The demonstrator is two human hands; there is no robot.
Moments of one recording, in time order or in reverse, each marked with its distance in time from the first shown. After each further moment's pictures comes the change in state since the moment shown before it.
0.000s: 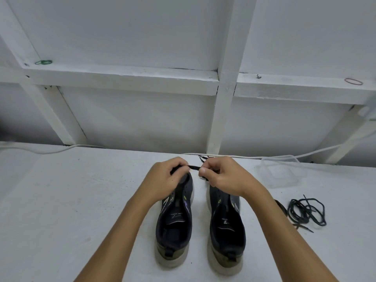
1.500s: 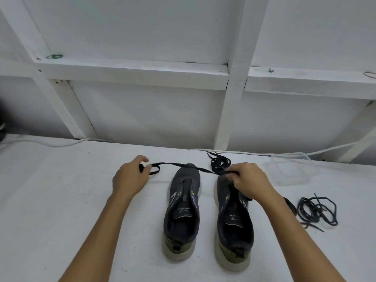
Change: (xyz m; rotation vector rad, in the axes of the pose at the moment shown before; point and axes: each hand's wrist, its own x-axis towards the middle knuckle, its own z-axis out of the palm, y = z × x) left_hand -0.012 -0.089 -0.043 0.455 0.231 -0.438; right_hand 0.001 0.054 0.004 -0.428 0.153 0.271
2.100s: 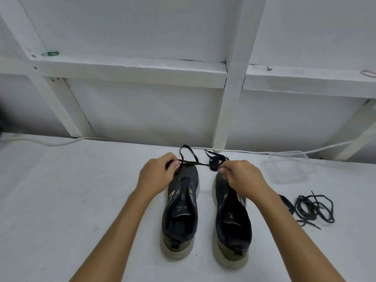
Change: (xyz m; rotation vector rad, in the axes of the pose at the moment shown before) left_hand -0.013 0.053 0.023 -0.170 -0.056 0.300; right_hand -0.005 -0.015 -0.002 -0.134 0.005 -0.108
